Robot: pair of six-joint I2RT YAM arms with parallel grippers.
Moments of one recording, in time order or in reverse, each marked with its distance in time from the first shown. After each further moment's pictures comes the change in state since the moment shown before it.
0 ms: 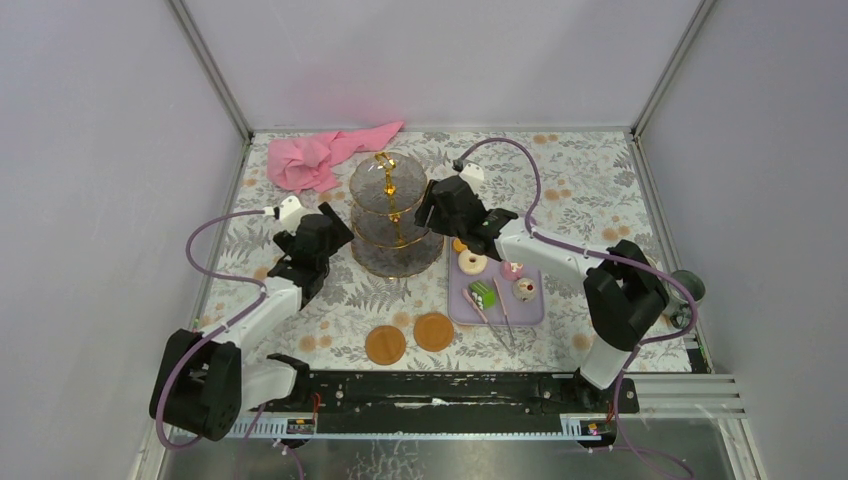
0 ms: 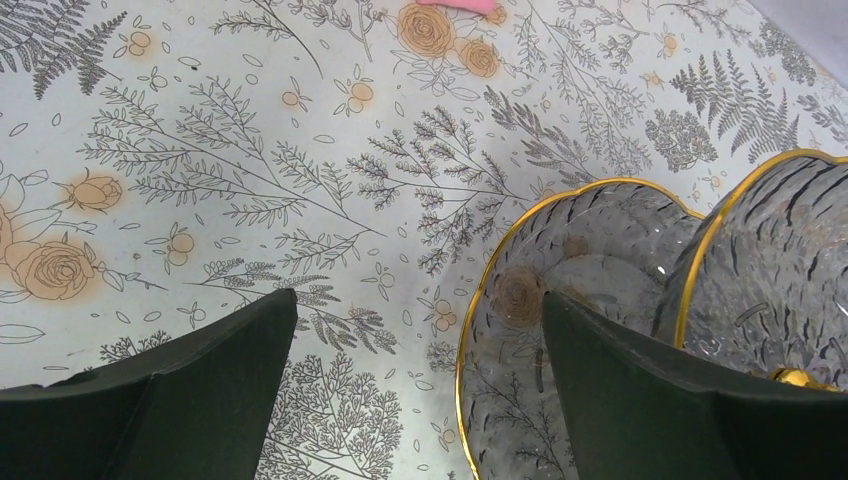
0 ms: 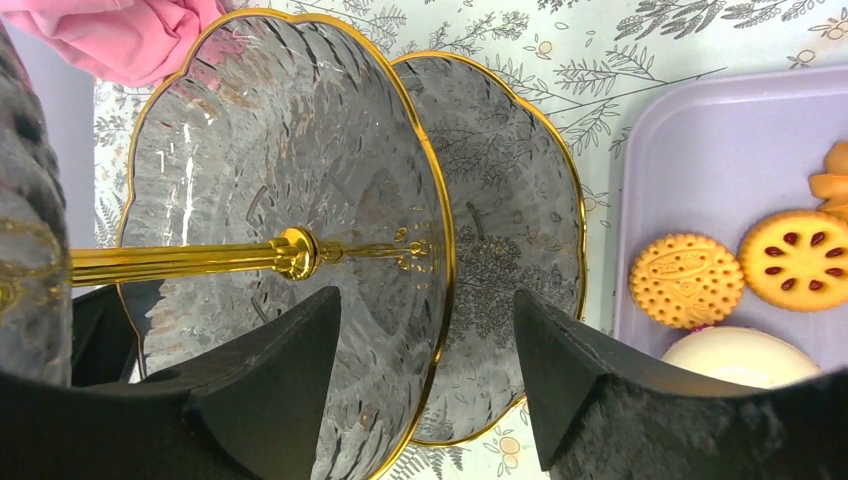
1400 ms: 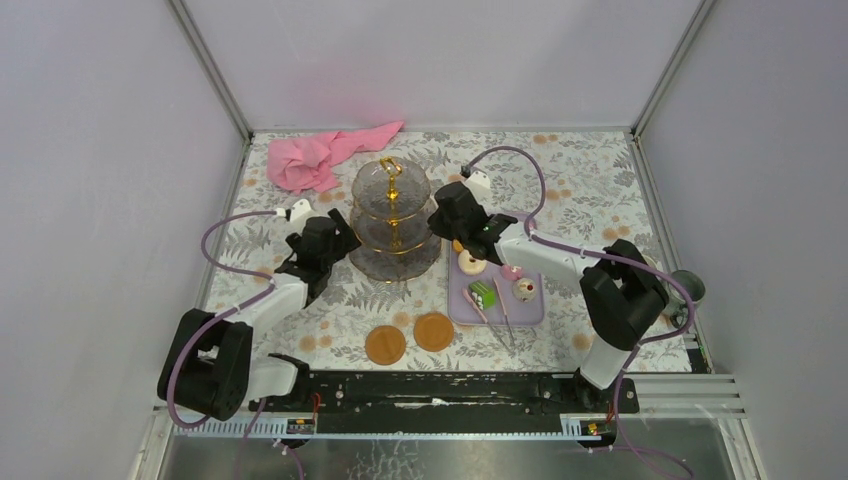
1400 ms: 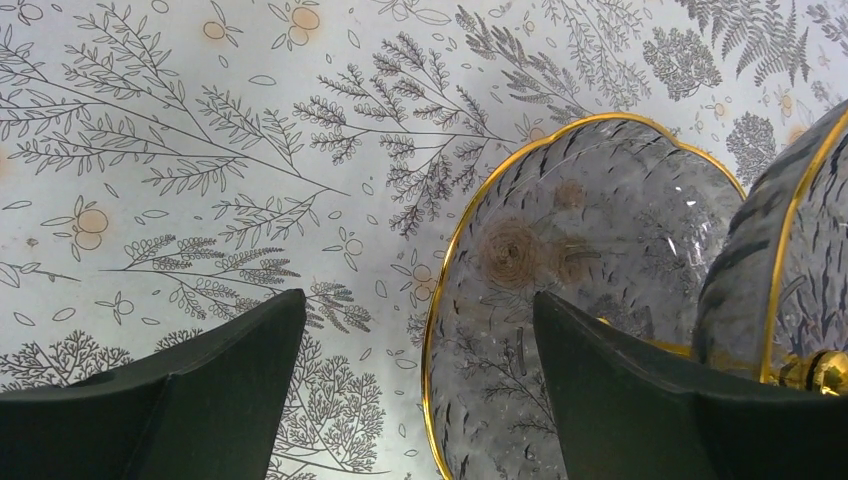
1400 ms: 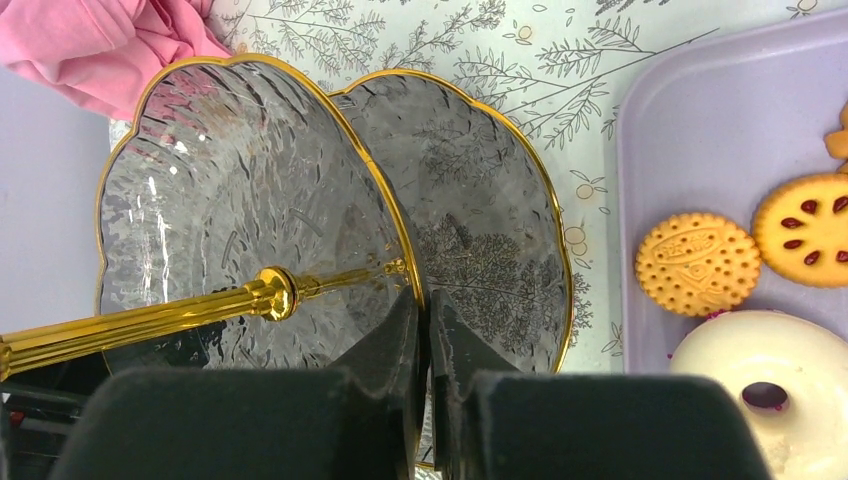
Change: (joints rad) left arm 0.006 0.089 -0.029 0.087 0.135 -0.003; right arm -0.002 -0.003 -0.064 0.058 0.019 0.113
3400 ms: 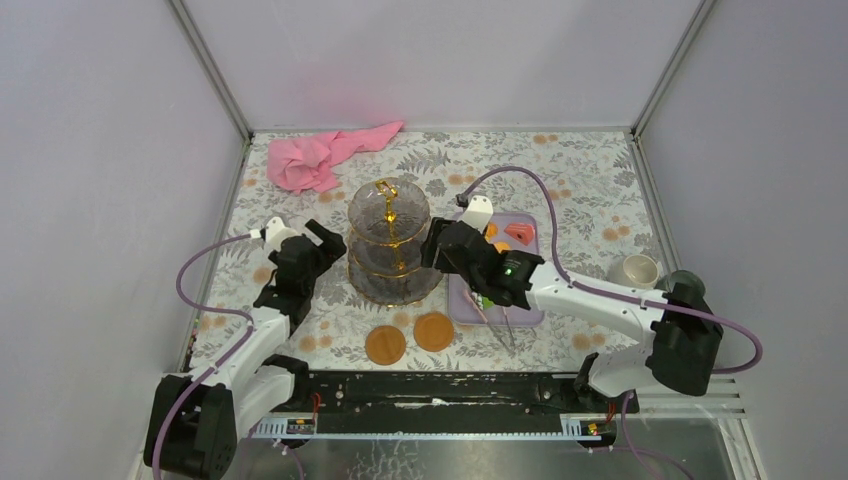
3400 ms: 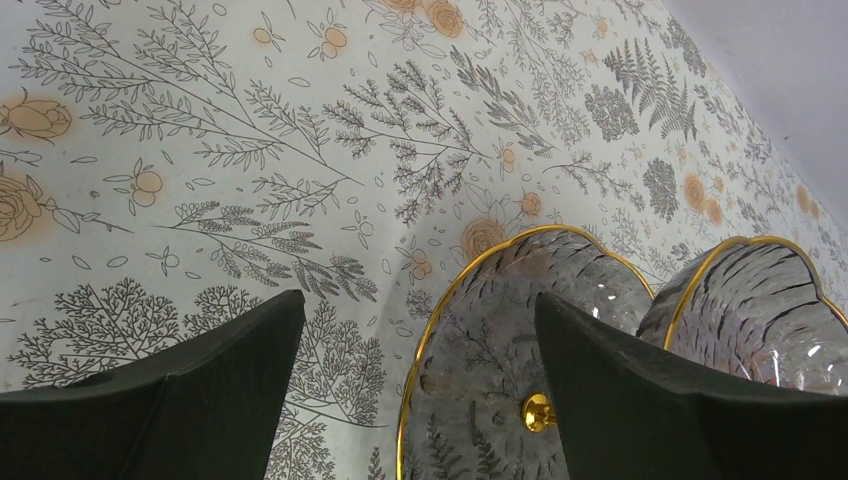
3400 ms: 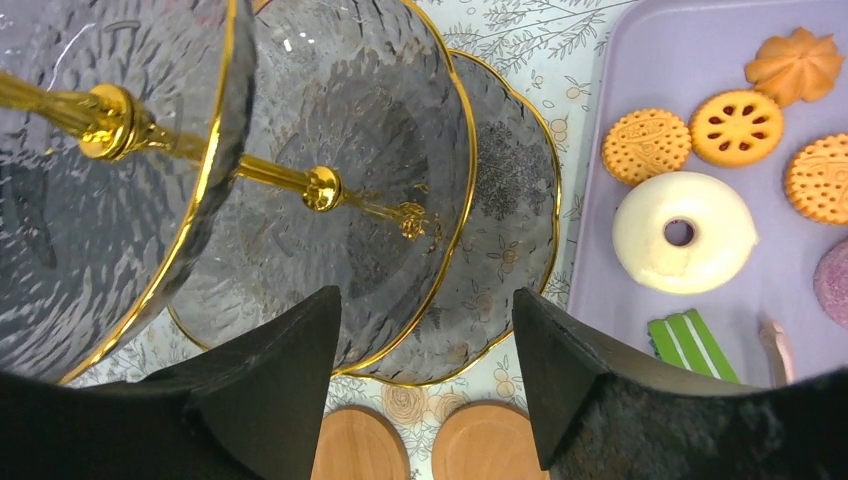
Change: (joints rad) left arm 0.065 -0.308 -0.151 -0.022 0.053 -0.083; right arm 0.239 -0.332 -0.154 -0.163 0.190 -0.132
